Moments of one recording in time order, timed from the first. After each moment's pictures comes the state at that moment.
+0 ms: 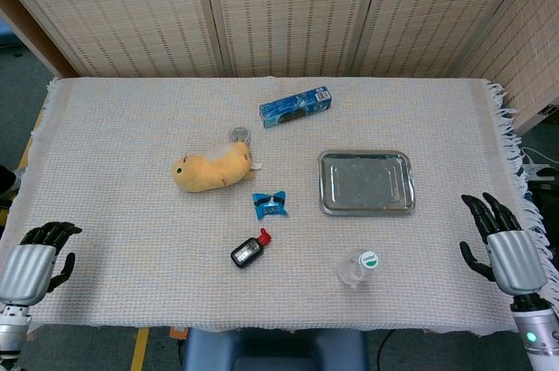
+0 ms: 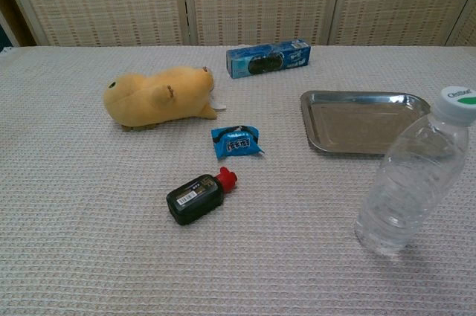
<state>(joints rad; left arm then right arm) -0.13 -1.17 -0.03 -1.52 1.52 1.46 0.09 0.11 -1.16 0.04 -1.51 -1.59 1.50 0.05</state>
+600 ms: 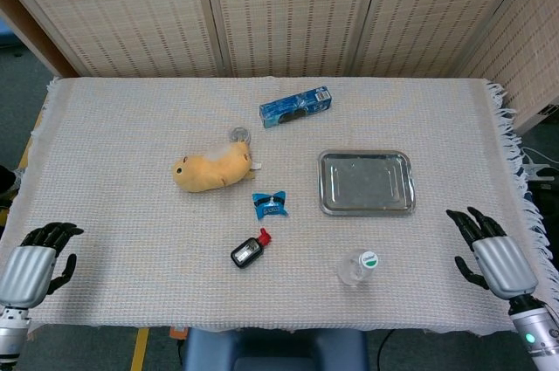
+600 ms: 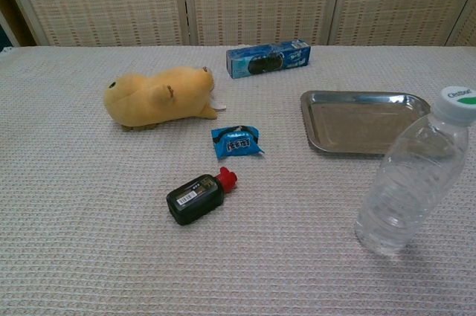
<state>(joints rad) -0.13 -1.16 -0.02 -1.53 1.56 1.48 0.08 0.15 -1.03 -0.03 -1.62 -1.60 1.31 0.03</state>
